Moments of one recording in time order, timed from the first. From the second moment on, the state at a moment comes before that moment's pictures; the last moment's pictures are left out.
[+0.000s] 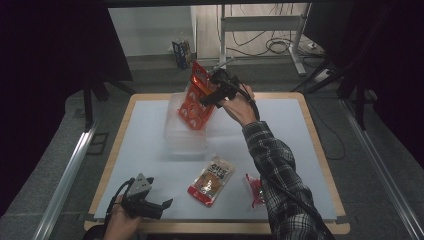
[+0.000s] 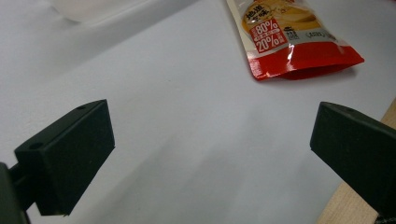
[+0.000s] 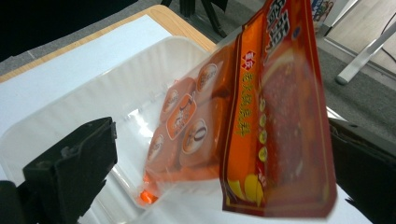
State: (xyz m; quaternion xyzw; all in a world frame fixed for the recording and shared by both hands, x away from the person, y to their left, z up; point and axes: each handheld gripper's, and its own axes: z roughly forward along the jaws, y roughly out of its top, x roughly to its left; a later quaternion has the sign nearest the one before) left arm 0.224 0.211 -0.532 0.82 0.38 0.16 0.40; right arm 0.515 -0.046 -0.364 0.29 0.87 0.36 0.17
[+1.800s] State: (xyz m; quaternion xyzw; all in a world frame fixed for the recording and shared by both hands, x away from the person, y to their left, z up) left arm 0.227 0.204 -0.538 0.83 0.35 0.15 0.40; right arm 0.418 -0.114 -0.410 0.28 0.87 0.39 0.14
